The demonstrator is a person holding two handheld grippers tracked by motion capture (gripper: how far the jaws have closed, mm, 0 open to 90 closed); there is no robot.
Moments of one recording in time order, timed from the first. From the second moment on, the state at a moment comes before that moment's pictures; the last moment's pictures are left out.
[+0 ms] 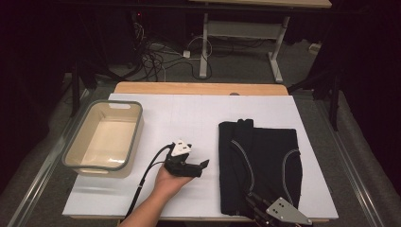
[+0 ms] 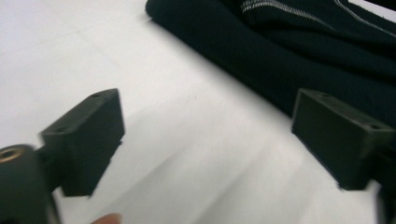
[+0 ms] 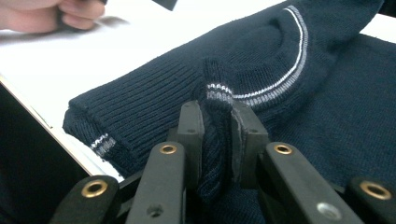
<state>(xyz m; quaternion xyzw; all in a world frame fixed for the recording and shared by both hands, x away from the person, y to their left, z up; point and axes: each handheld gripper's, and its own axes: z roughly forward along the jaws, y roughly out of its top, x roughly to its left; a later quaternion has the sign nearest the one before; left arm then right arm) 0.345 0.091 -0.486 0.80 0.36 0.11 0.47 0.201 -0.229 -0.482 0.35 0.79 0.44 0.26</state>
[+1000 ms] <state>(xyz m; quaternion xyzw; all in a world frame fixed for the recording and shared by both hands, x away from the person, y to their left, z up) 0.313 0.139 -0.491 0.78 0.33 0.13 0.51 0.183 -0.259 -0.473 0.40 0.76 0.43 0.29</state>
